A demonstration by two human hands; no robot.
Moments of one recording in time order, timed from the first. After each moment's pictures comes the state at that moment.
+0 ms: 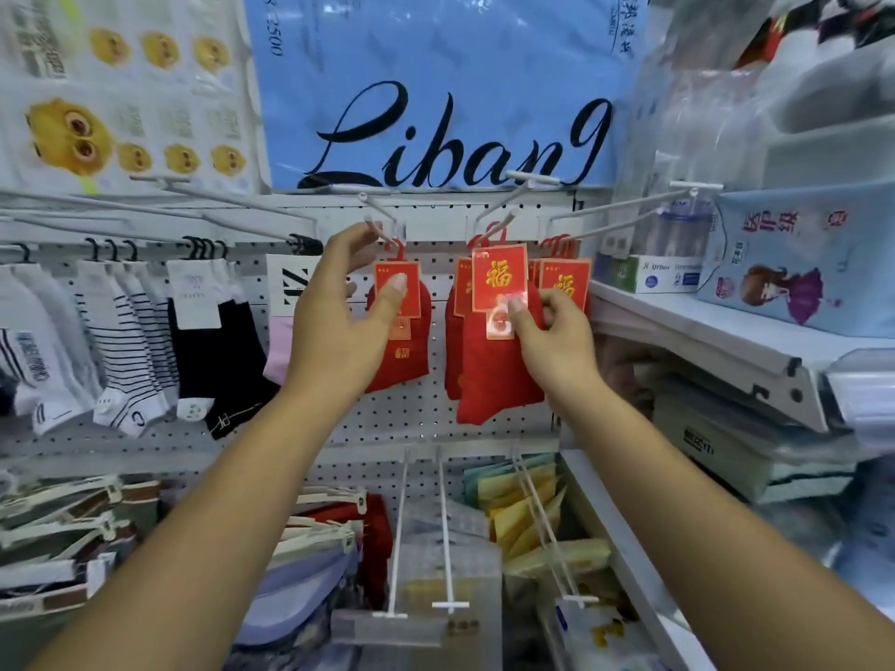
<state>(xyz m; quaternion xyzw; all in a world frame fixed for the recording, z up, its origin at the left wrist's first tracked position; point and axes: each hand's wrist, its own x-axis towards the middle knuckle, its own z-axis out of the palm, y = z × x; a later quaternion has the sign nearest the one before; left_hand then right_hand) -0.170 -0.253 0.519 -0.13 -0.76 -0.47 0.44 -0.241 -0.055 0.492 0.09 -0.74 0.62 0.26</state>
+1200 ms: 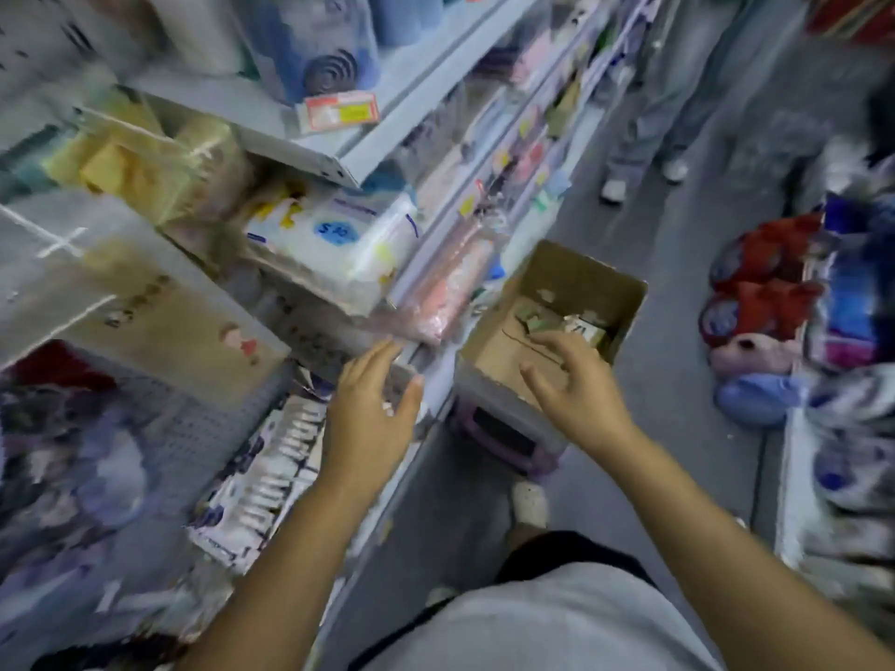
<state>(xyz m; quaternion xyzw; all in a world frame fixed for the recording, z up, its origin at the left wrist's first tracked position) 0.040 -0.165 0.158 -0.37 -0.84 -0.37 -0.12 0.212 0.010 0.134 -0.39 -0.83 0.35 0.18</state>
